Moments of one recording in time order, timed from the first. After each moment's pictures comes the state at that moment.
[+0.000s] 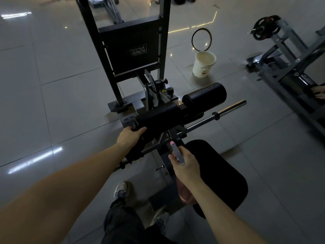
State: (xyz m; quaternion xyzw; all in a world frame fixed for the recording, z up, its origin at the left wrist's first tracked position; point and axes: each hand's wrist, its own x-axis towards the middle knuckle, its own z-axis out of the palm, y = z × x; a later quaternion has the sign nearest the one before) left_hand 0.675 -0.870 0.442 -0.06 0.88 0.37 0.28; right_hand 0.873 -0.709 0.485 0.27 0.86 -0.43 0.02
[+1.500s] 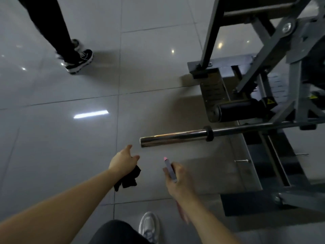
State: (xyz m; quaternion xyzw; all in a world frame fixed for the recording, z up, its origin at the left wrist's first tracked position) left_hand 0.779 -1.302 0.133 -0.16 0.92 0.22 0.28; right_hand 0.858 -1.085 0.117 0.06 0.88 -0.44 0.14
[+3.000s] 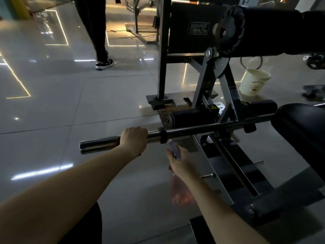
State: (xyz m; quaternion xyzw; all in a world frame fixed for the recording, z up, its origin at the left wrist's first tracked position) left_hand 0.746 -1.090 0.076 0.15 0.99 -0.07 0.00; right_hand 0.836 -0.923 0.022 0.13 0.86 -0.49 -0.01
